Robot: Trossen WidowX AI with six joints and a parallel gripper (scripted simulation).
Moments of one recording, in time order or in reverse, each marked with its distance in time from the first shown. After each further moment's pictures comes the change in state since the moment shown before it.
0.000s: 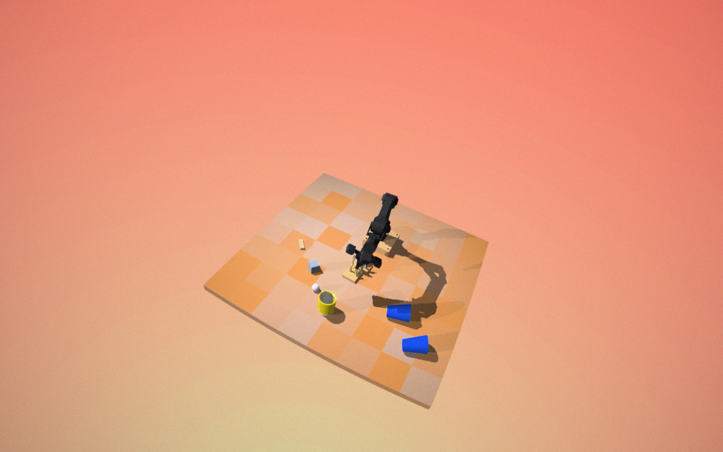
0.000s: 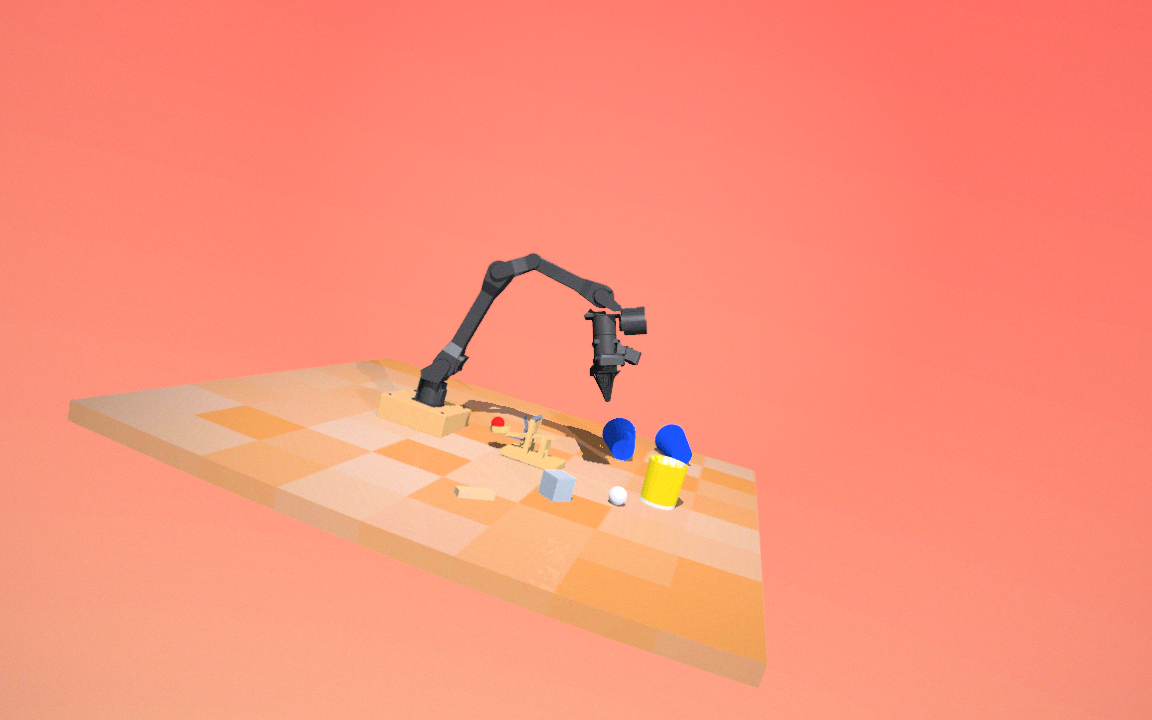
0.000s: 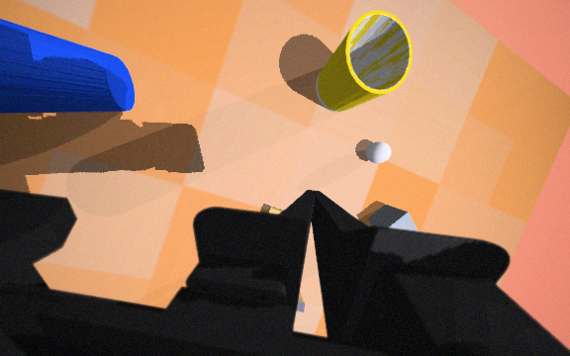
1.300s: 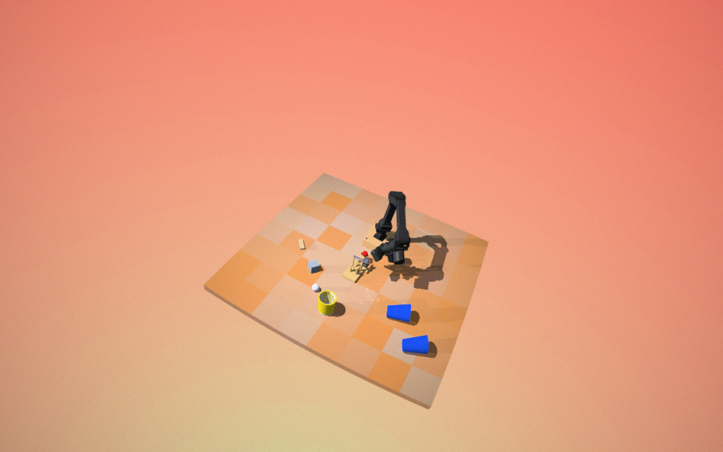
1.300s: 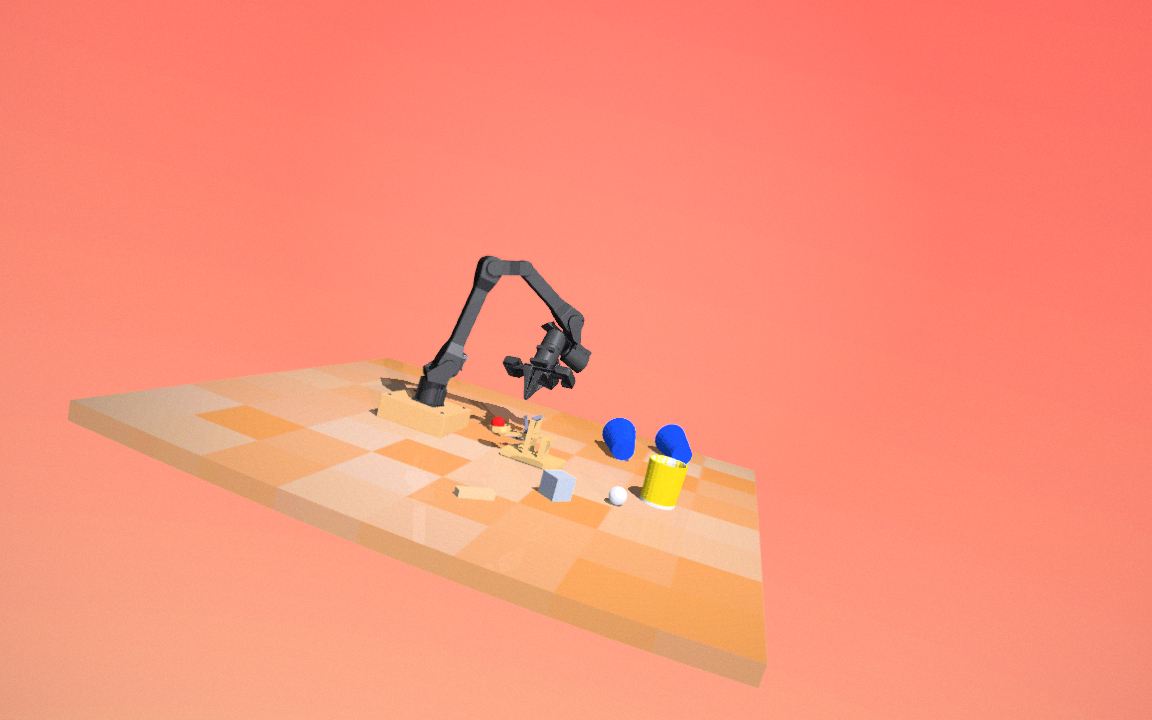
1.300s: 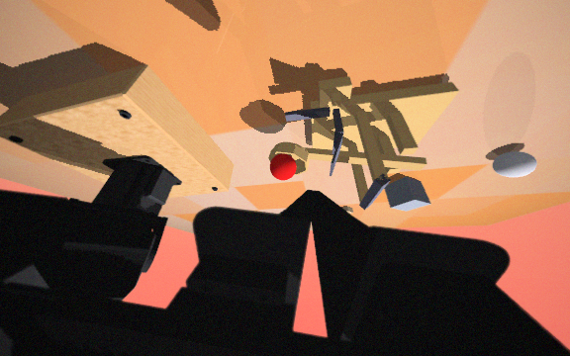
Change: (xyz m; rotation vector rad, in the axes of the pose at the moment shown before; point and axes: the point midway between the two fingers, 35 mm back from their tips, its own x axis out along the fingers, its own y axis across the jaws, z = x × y) arm -0.014 0.090 -0.179 -1.126 0.634 -0.038
